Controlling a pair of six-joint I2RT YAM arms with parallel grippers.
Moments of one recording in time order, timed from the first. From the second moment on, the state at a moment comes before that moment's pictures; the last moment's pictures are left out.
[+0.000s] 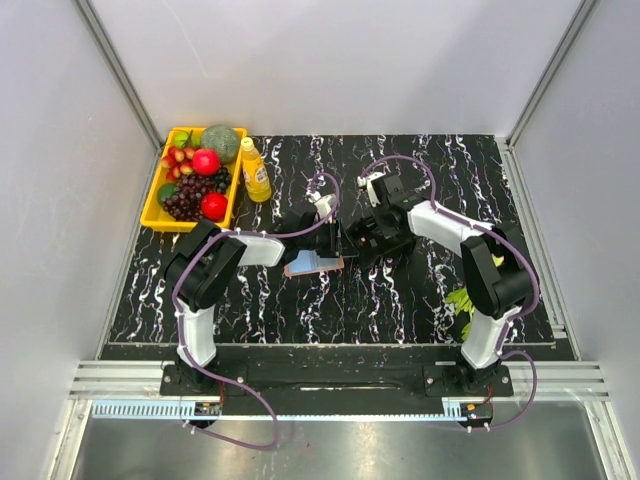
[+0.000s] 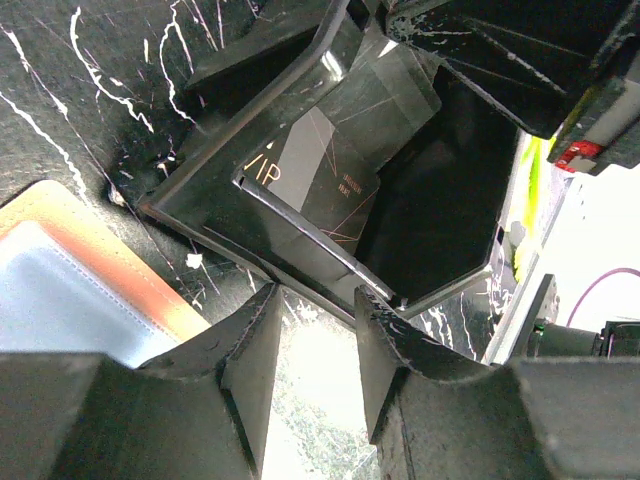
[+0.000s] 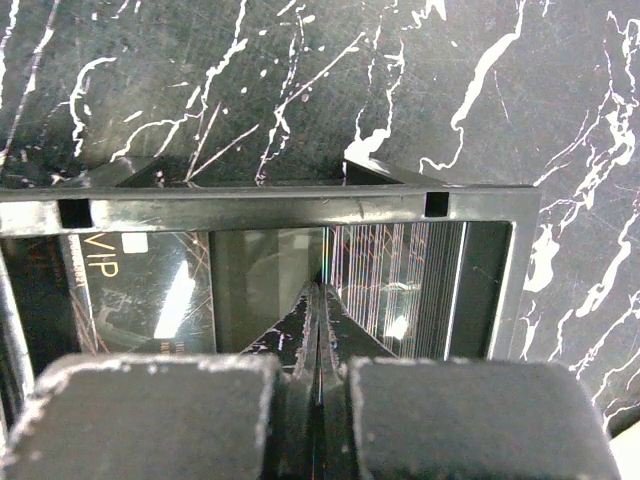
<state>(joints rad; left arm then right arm) -0.62 1.94 0.98 0.39 0.51 -0.67 0.47 1.83 1.23 -0.38 0.20 -0.13</state>
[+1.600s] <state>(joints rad) -0.61 1.79 0.94 0.37 0.42 -0.65 0.48 1.41 1.11 -0.30 0.01 -0.11</state>
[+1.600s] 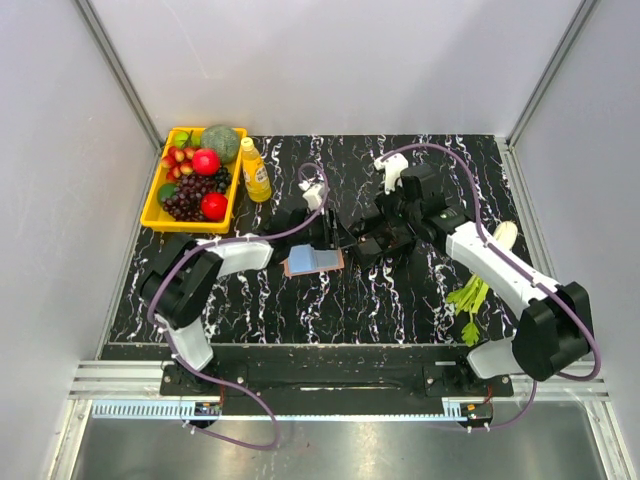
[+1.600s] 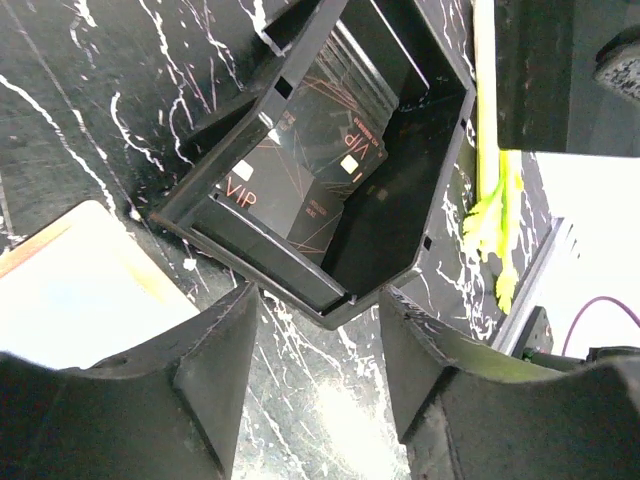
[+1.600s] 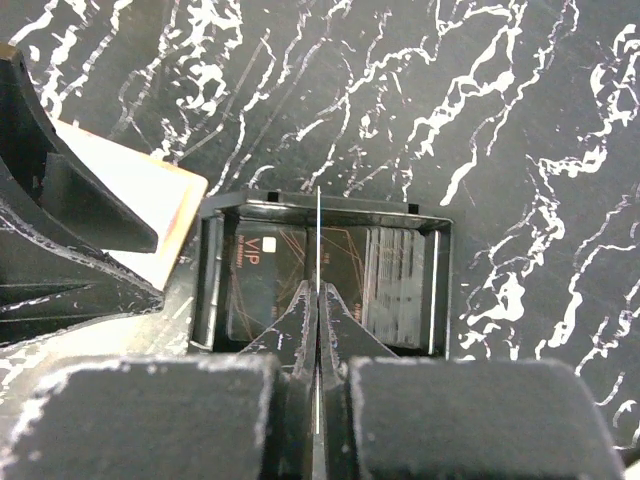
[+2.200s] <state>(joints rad) -0.60 1.54 0.80 0.10 -0.02 -0.54 0.48 1.51 1.02 -0.05 -0.31 0.43</state>
